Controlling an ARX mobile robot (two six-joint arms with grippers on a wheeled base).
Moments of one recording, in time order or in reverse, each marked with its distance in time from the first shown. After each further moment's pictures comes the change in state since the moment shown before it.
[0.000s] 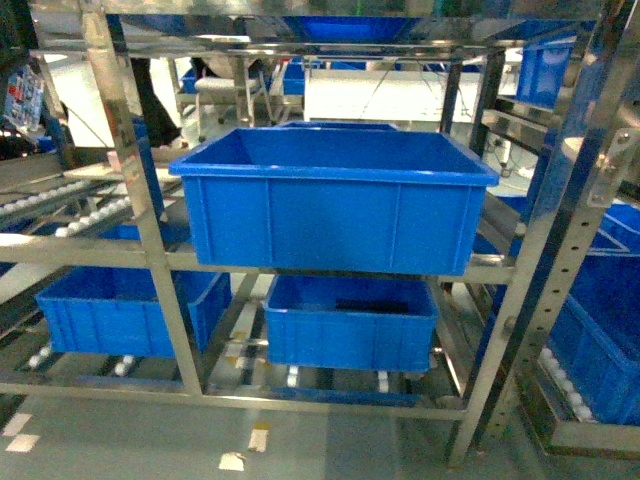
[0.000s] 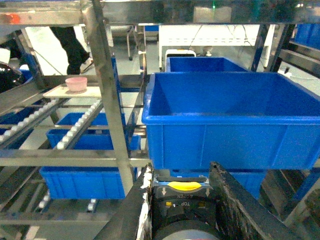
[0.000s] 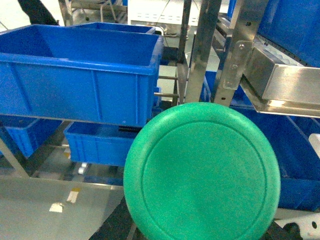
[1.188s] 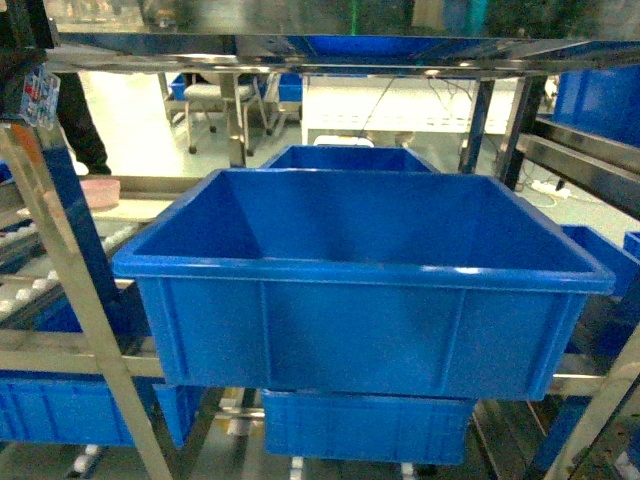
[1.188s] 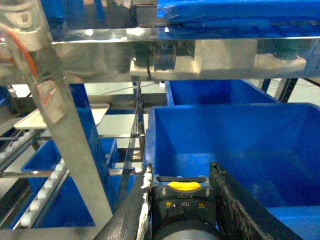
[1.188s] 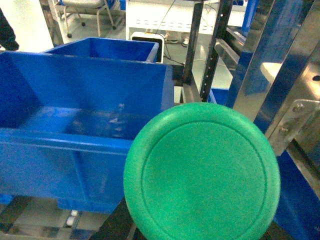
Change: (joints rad) left arm -0.007 -0.001 -0.001 0.005 0.008 0.000; right arm 0.004 -0.004 -0.002 0.003 0.002 0.000
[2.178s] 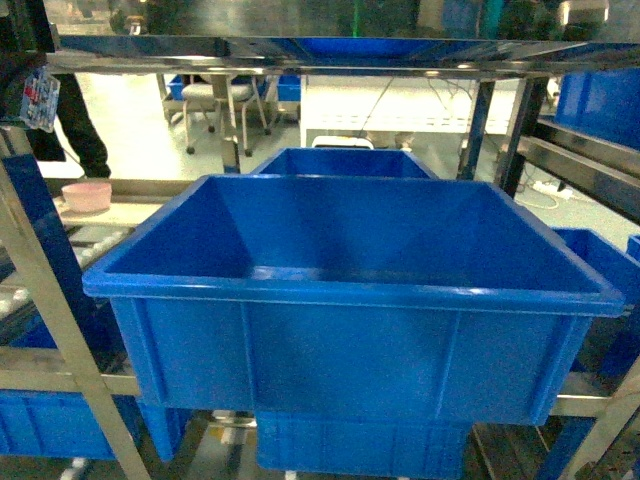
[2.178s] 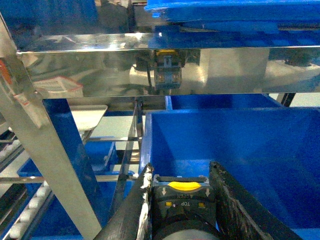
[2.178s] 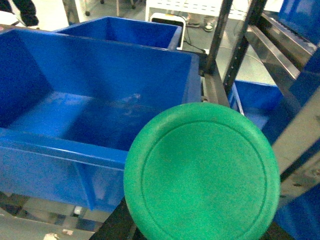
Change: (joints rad) left arm 0.002 0.005 0.000 0.000 0.000 0.000; right arm 0.109 0.200 0.077 0.045 0.027 -0.008
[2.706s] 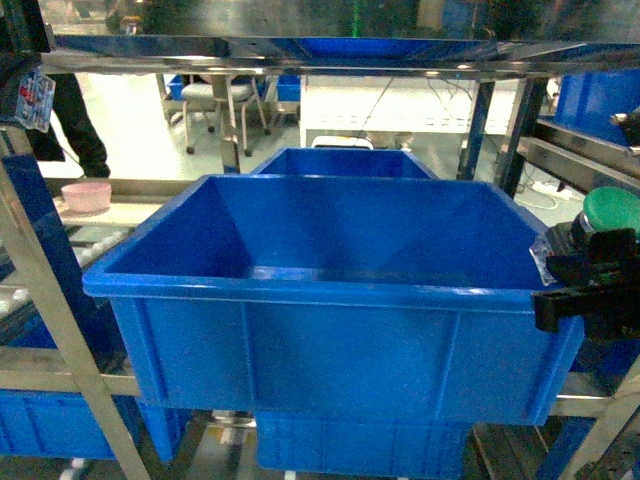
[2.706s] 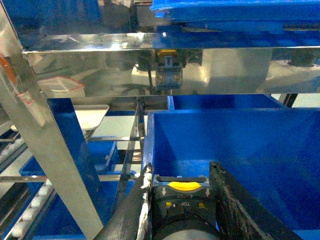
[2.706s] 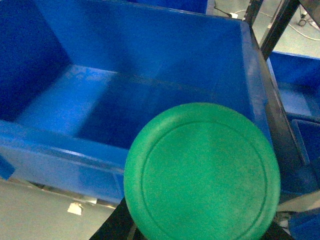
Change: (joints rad) left arm 0.000 0.000 0.000 -0.001 0.000 0.000; right arm 0.174 0.263 0.219 -0.115 0.085 0.074
